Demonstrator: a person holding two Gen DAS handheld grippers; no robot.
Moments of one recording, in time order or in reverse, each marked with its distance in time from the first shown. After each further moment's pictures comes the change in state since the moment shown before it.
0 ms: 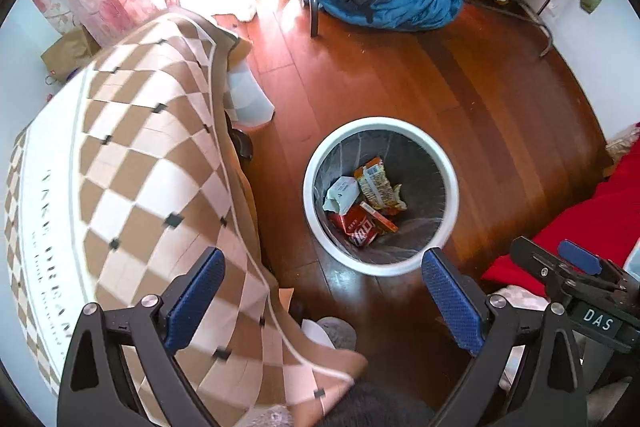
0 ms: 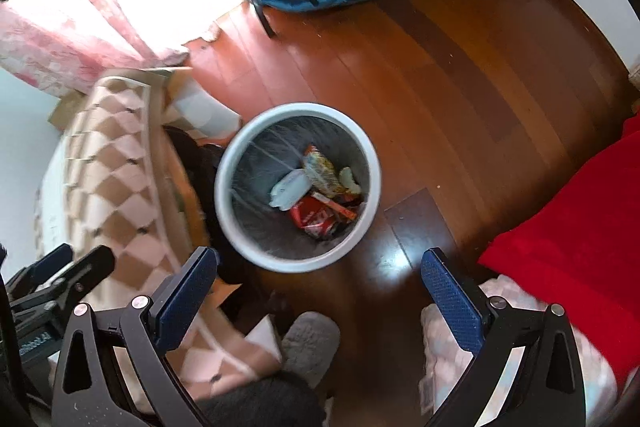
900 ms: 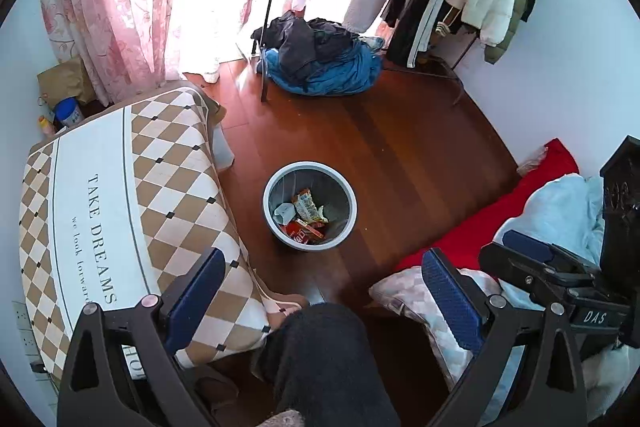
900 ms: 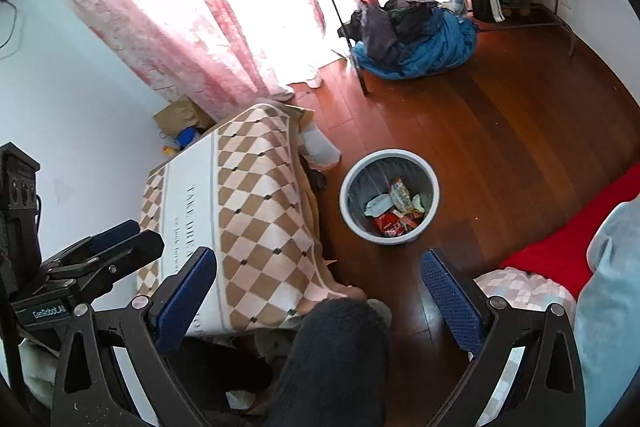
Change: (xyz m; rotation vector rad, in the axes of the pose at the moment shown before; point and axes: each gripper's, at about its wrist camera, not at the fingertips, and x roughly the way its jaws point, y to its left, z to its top) left arm -0.245 0.035 -0.080 0.022 -0.206 -0.253; right arm -0.267 0.071 -0.106 -0.160 -0.182 0.225
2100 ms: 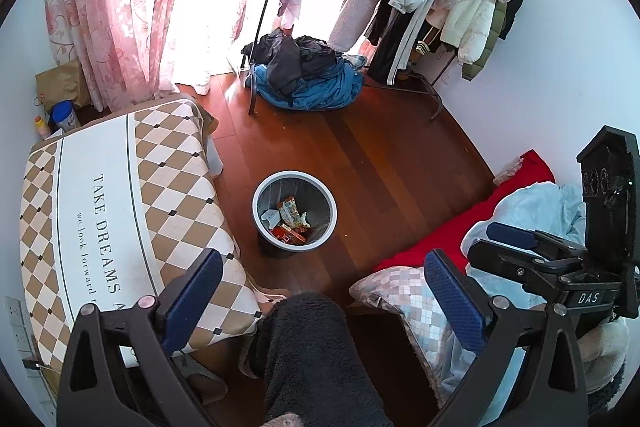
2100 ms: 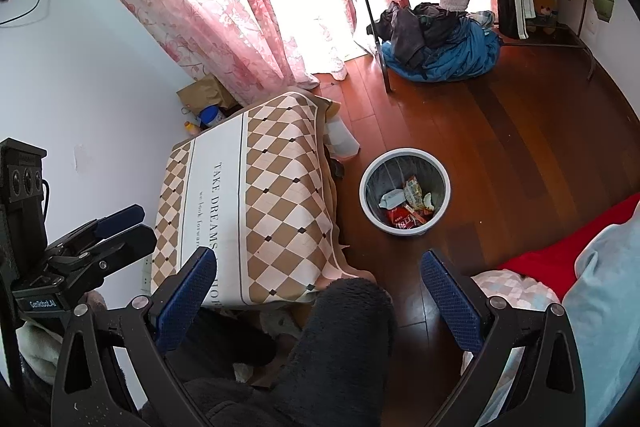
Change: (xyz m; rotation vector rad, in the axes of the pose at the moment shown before) left arm -0.057 0.006 -0.015 -0.010 -0.049 -0.070; right arm -0.046 0.038 -0.001 -0.092 0.044 0.027
